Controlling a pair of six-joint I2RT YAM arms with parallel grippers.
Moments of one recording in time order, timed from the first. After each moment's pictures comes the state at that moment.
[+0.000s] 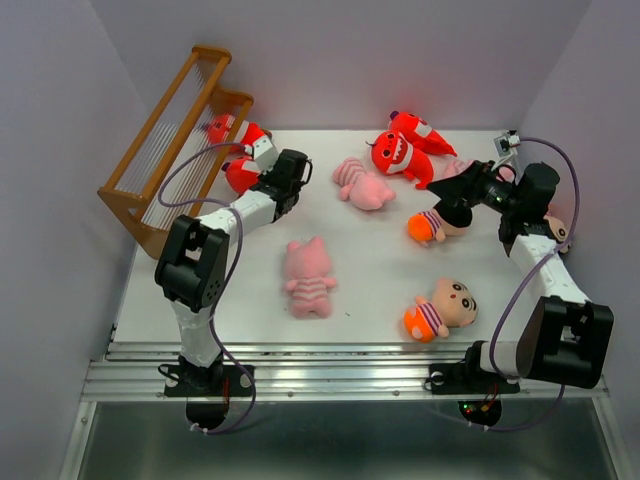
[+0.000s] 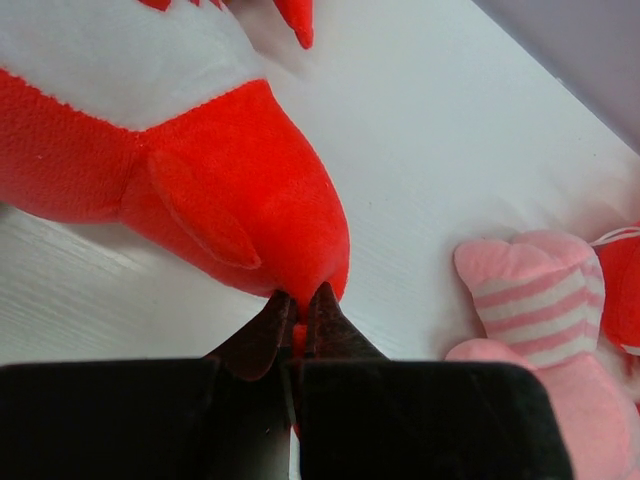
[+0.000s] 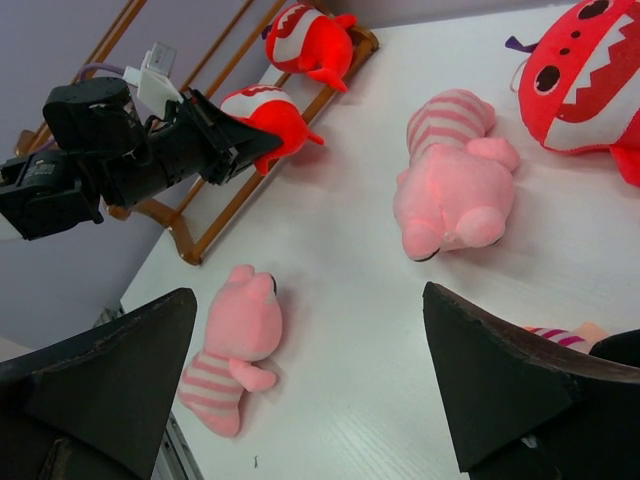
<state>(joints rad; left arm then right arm) -0.48 1.87 1.33 -0.09 -0.57 -0.87 -0.19 1.30 0.87 0.33 -1.00 0.55</state>
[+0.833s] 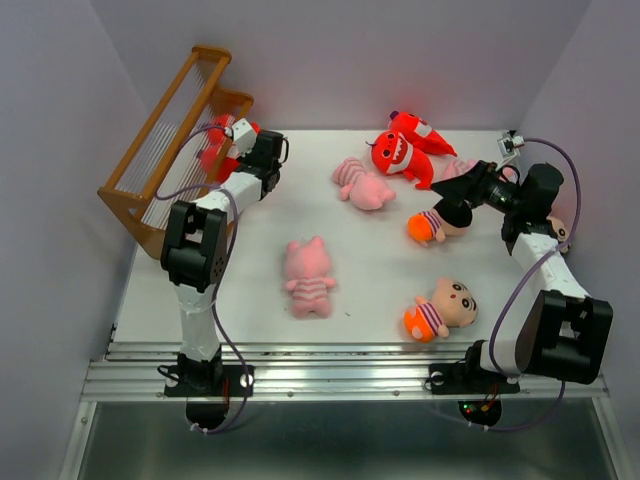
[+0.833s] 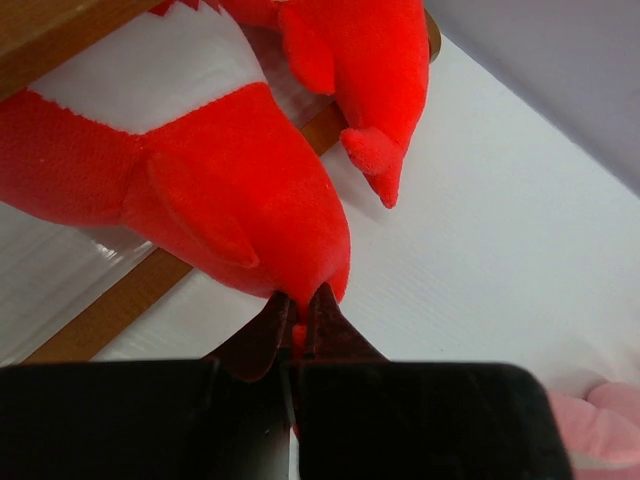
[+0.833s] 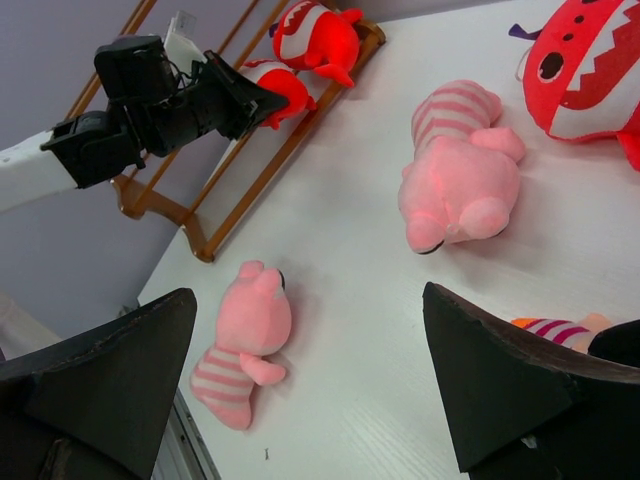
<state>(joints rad) -0.32 2.02 1.51 -0.10 -0.57 -0.73 -0.23 1.32 0.87 0.35 -1.06 0.59</state>
